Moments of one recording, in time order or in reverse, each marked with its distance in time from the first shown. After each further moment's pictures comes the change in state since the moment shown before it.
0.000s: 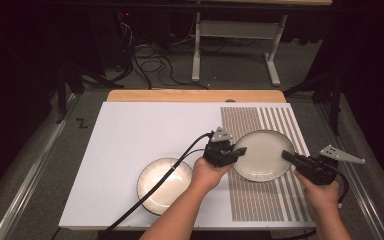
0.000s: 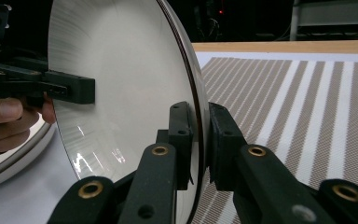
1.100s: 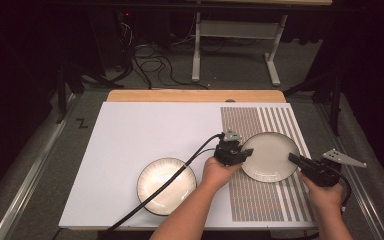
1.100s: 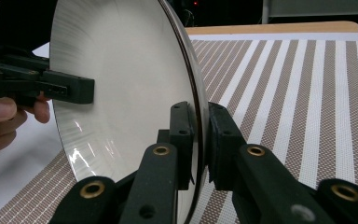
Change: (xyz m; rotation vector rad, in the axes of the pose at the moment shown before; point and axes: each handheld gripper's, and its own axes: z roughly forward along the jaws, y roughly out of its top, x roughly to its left) left arm 0.007 -0.013 0.046 0.043 0.018 -0.041; right arm -0.025 -0.021 -0.001 0.023 -0.098 0.000
